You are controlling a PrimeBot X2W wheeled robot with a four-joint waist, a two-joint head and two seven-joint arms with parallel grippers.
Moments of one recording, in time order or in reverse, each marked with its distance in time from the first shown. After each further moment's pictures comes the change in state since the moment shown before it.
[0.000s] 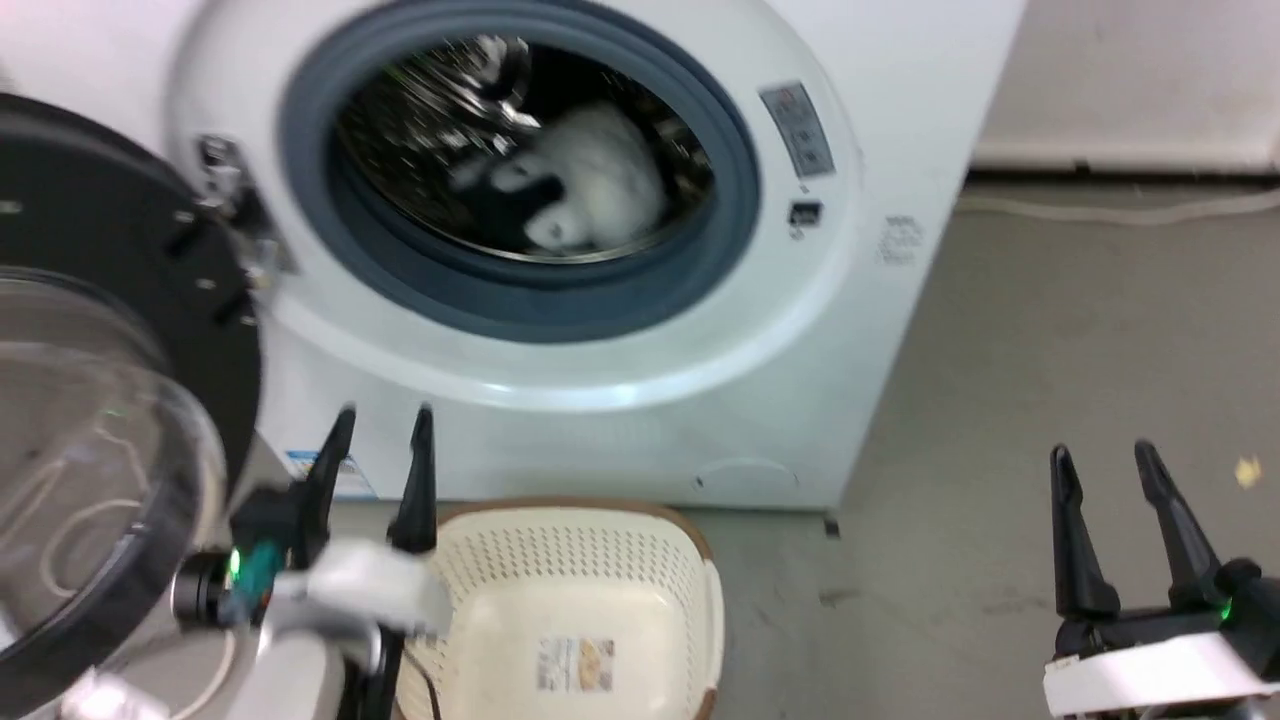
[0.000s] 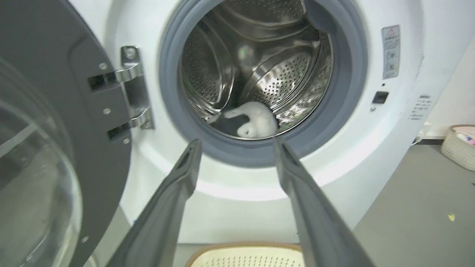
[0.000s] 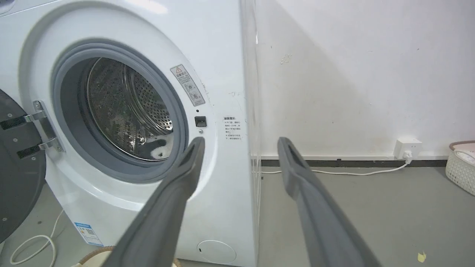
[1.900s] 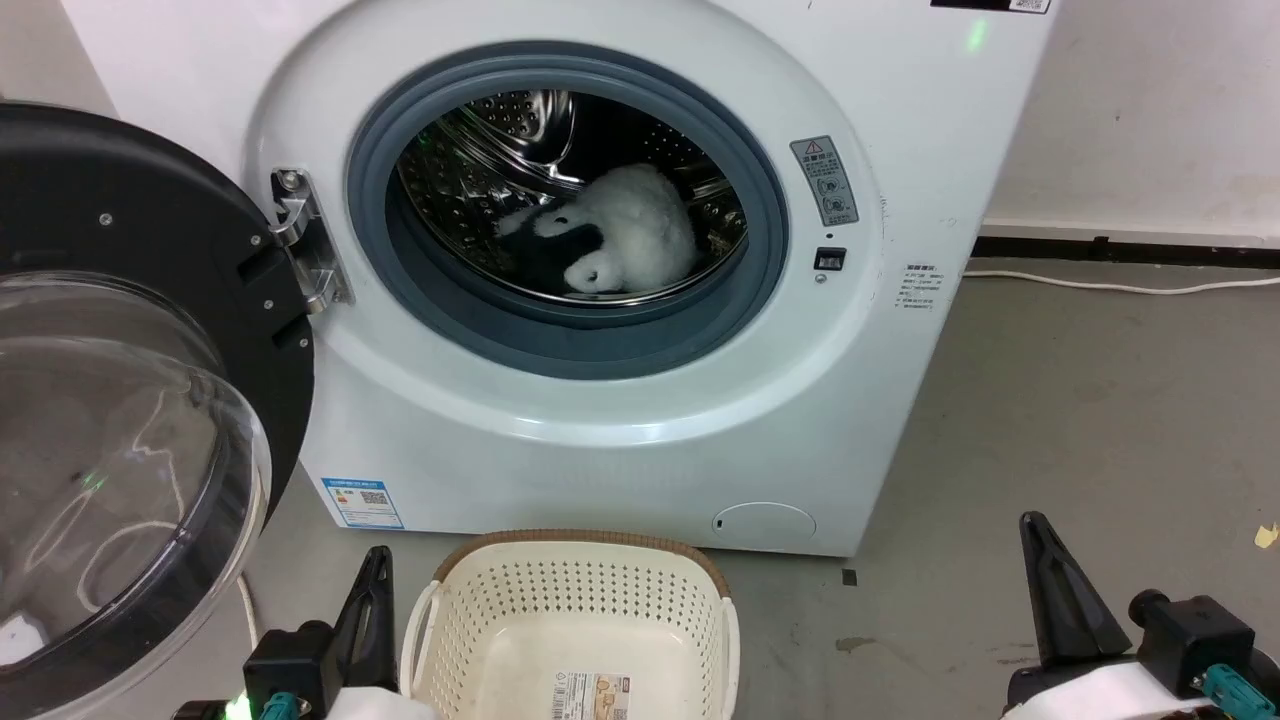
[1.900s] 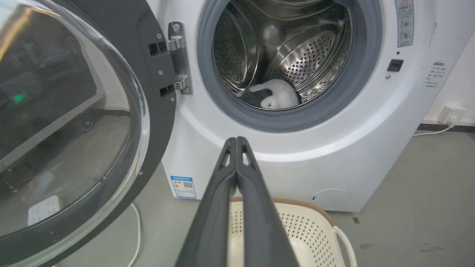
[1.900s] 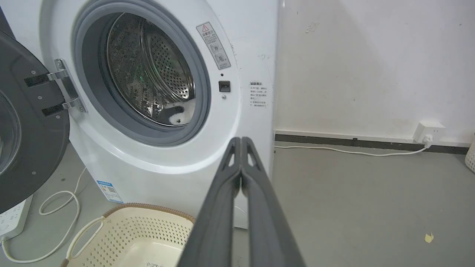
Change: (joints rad) left arm 0.328 -0.098 0.108 -0.247 0.179 0.040 0.081; right arm 0.053 0.000 0.072 0.064 -0.040 0.000 0.080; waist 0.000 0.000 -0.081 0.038
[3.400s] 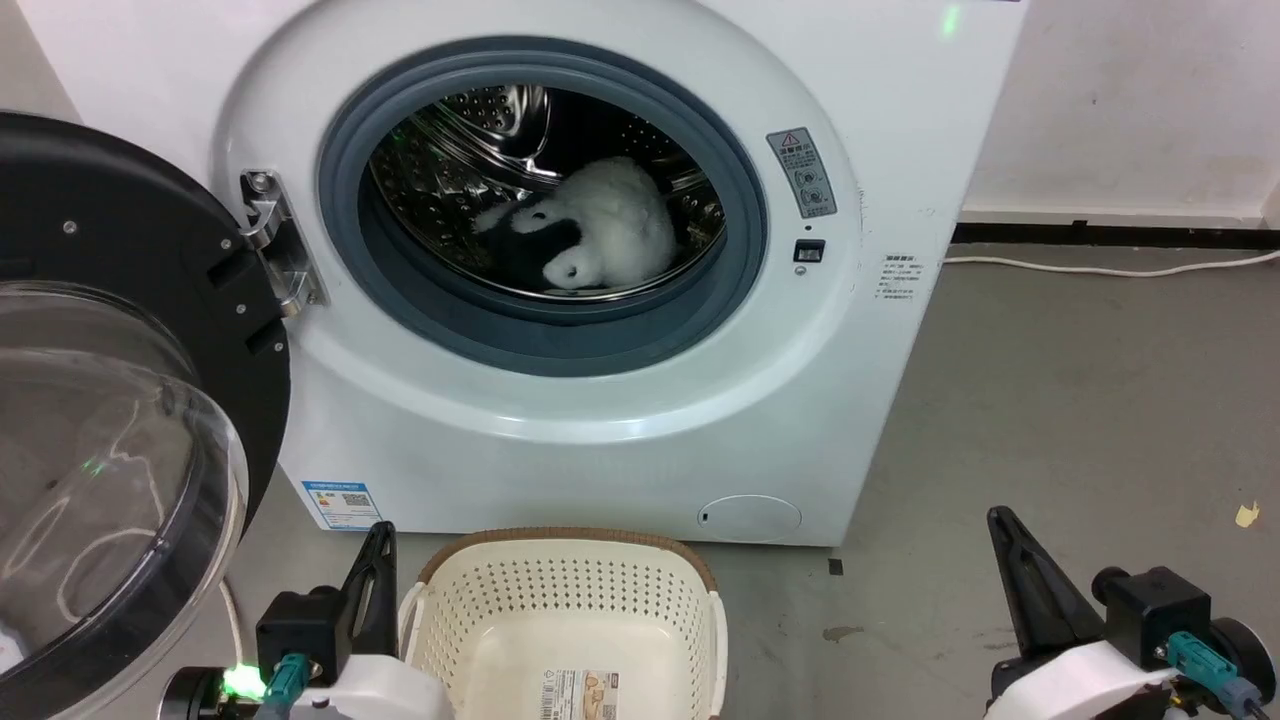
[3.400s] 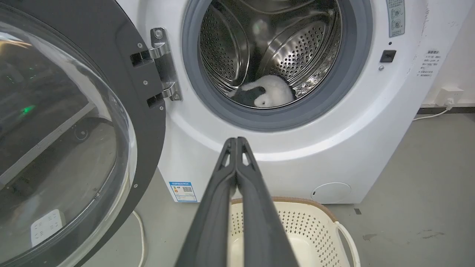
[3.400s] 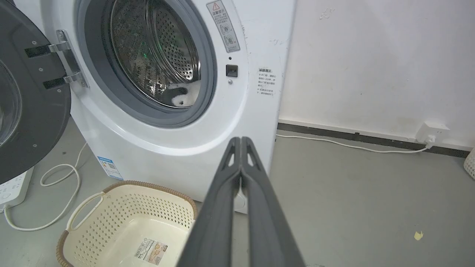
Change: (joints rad) left arm -0.026 -0.029 0.039 -0.051 0.092 -0.034 0.105; right arm -0.022 0.000 0.016 -0.025 -0.061 0.000 0.106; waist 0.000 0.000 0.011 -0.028
